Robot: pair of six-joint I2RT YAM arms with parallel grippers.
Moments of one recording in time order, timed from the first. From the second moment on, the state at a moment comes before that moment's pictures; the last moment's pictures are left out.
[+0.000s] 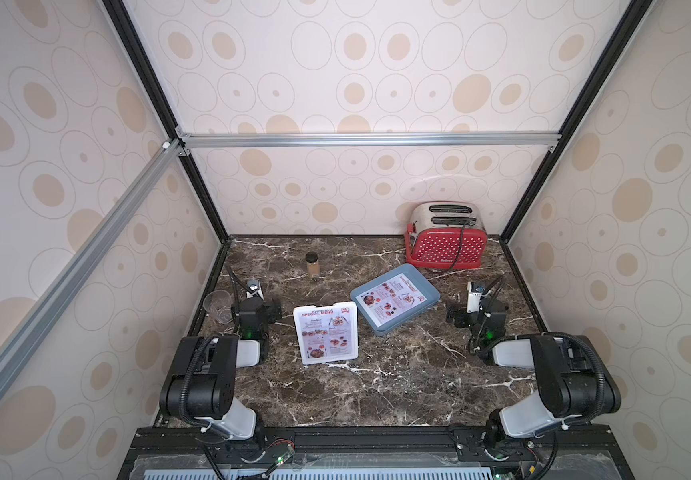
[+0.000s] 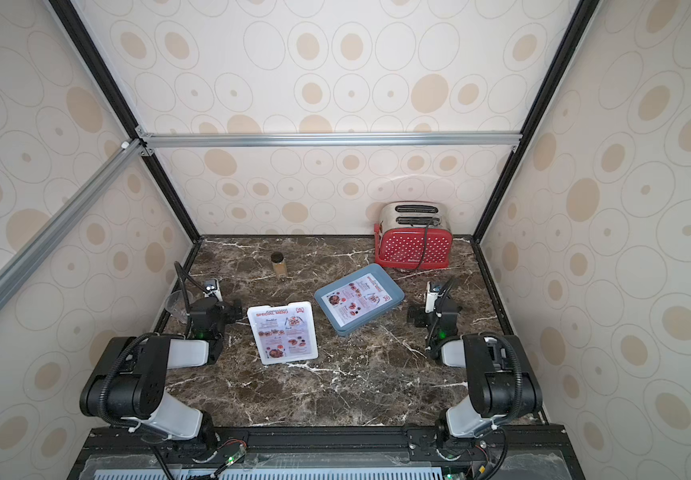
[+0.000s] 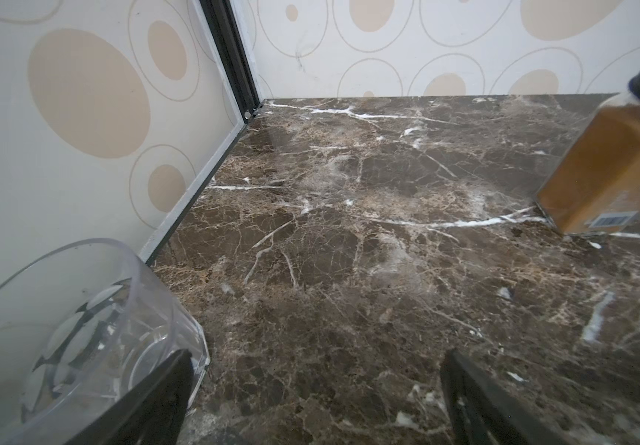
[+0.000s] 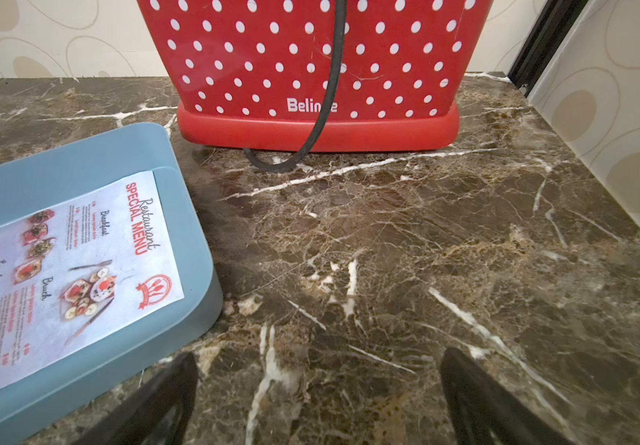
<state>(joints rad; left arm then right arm) 0.02 1.55 0.42 0.73 -0.28 0.03 0.01 1.55 0.41 0.70 -0.02 0.01</state>
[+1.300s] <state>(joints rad) 0.02 0.98 0.44 0.31 -0.36 -0.04 0.01 0.89 0.38 0.26 -0.03 0.10</state>
